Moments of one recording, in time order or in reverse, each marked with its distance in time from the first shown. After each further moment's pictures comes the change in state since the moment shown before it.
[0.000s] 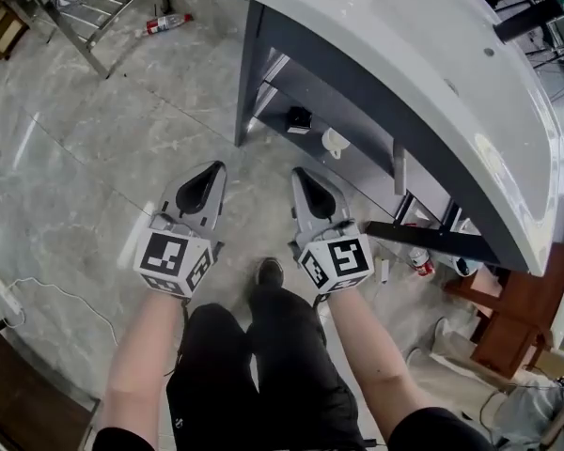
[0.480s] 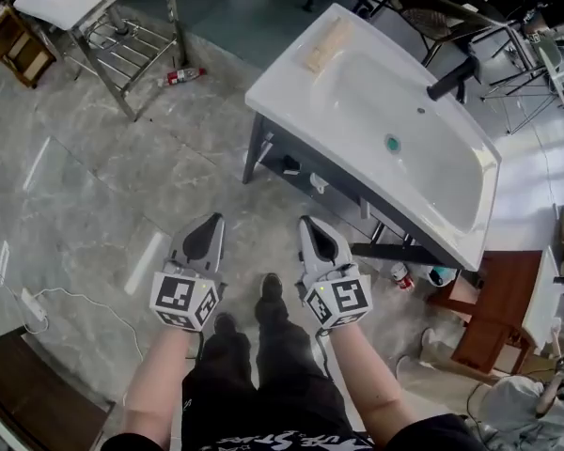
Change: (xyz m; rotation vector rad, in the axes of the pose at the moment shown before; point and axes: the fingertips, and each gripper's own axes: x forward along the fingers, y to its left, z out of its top) left arm -0.098 -0.029 0.150 -0.071 0.020 0.058; right arm -0.070 0.060 0.173 0.038 0.026 -0.048
